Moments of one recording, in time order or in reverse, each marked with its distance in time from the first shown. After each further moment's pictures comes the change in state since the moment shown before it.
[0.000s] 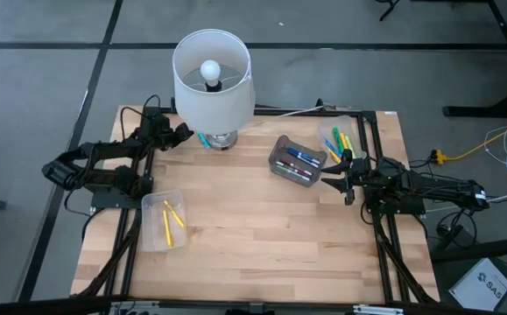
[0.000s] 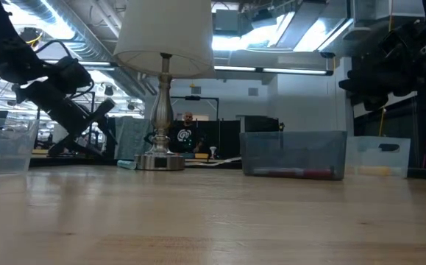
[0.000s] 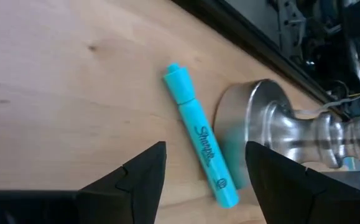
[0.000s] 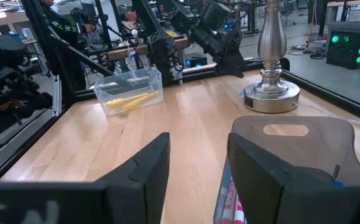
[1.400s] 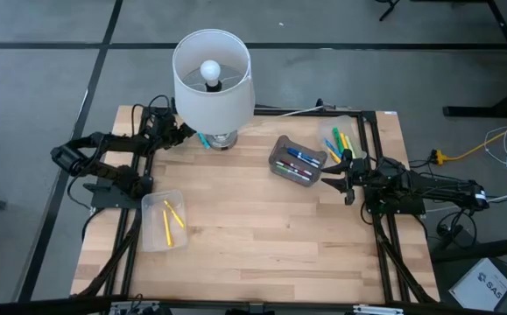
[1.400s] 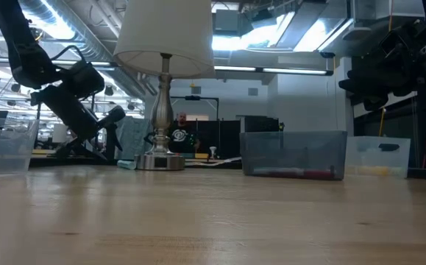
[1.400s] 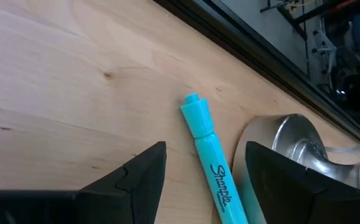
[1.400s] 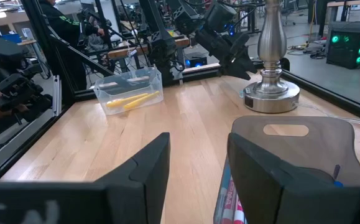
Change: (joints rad) left arm -0.100 0.148 0.059 0.071 -0.234 -0.086; right arm 0.000 0.000 0.000 0.000 0.000 0.000
